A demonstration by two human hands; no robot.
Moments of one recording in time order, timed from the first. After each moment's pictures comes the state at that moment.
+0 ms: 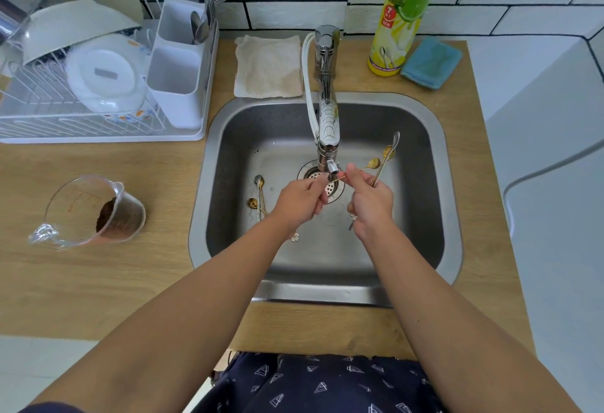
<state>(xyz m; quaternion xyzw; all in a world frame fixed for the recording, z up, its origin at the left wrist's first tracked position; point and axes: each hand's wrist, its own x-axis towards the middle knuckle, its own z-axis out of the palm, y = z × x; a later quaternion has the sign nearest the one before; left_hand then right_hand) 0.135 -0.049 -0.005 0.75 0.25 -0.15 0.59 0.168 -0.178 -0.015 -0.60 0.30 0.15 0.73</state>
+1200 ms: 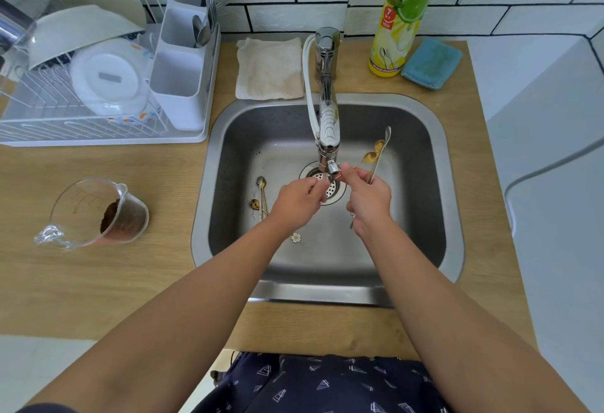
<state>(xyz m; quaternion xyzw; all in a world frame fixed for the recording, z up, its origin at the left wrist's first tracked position) 0.134 -0.043 -0.005 0.83 0.19 -0.13 0.51 0.170 -0.172 -0.003 -0.63 0.28 0.17 0.71</state>
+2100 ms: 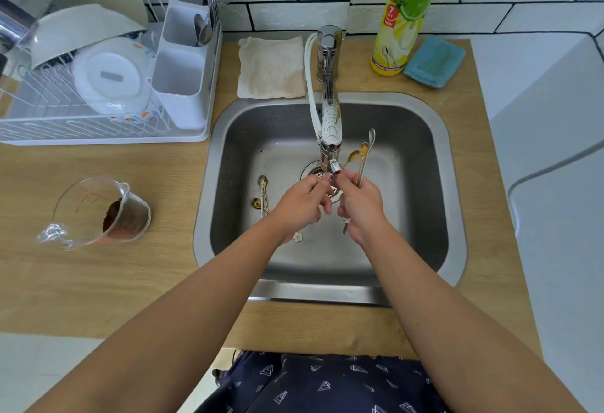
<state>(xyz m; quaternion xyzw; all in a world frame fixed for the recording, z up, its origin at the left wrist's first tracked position) 0.125 -0.046 0.010 0.71 0.21 -0.19 0.64 0.161 -0.168 -0.011 -0.61 0.23 0.23 0.72</state>
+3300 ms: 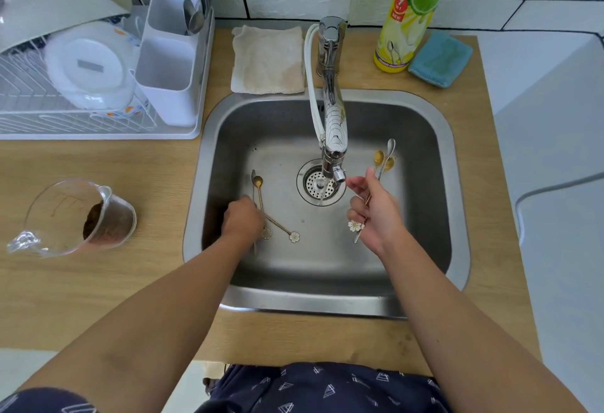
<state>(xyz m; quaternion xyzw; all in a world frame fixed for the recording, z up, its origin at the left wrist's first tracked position) 0.110 0.039 -0.080 0.89 0.34 -0.23 0.18 0.178 -0.198 -0.040 -0.45 0.27 0.27 0.81</state>
